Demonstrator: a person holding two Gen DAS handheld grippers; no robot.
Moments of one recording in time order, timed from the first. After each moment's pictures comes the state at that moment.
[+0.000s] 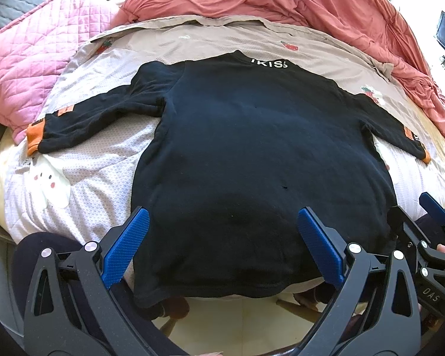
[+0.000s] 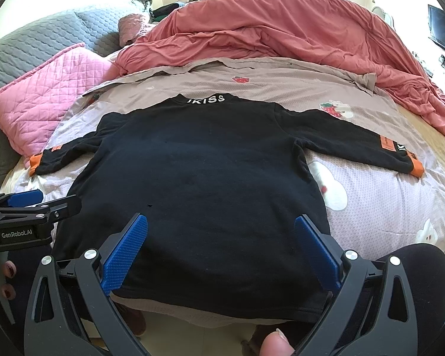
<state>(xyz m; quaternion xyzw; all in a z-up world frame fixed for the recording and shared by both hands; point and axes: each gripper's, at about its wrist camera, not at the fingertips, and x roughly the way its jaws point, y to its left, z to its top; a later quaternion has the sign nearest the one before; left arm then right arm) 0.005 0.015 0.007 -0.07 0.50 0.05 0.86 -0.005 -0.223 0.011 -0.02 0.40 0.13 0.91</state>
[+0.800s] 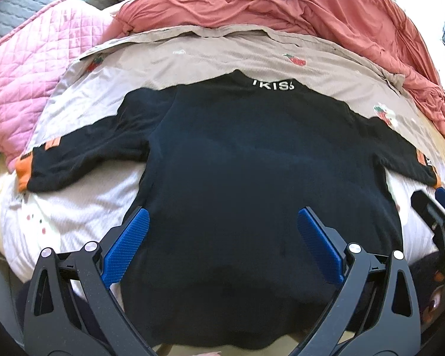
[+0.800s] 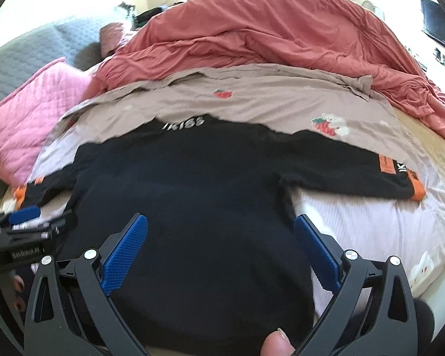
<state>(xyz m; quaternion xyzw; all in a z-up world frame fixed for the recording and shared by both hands) 0.083 0.002 0.008 -0.06 0.49 0.07 0.87 0.086 -0.245 0.031 0.01 0.40 0.10 0.91</state>
